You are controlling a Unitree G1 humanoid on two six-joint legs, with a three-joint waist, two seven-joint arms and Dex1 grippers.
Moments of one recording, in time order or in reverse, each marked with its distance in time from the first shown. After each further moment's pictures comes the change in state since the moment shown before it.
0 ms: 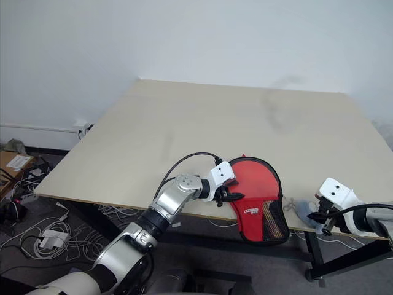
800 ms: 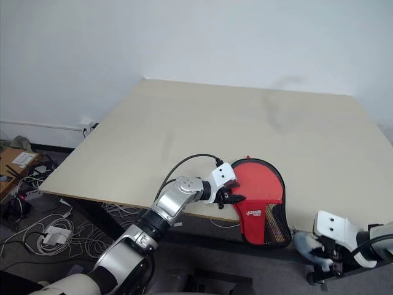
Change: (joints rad) left arm 0.020 -0.005 -0.005 -0.034 -0.010 0.037 -0.001; right arm 0.327 -0.035 -0.064 -0.104 -0.055 -0.188 0.177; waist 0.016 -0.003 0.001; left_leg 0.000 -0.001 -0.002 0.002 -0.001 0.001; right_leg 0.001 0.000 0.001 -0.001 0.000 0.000
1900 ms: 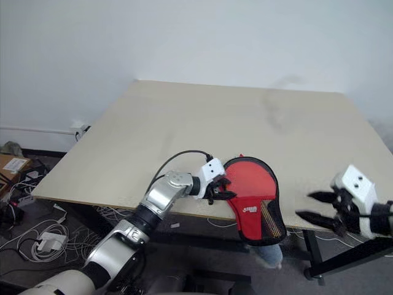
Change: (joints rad) left arm -0.026 0.140 0.043 -0.032 -0.065 0.018 -0.110; right arm -0.371 0.238 -0.266 -0.157 0.292 0.466 -0.181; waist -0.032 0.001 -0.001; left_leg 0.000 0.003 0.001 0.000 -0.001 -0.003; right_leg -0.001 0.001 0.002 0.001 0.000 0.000
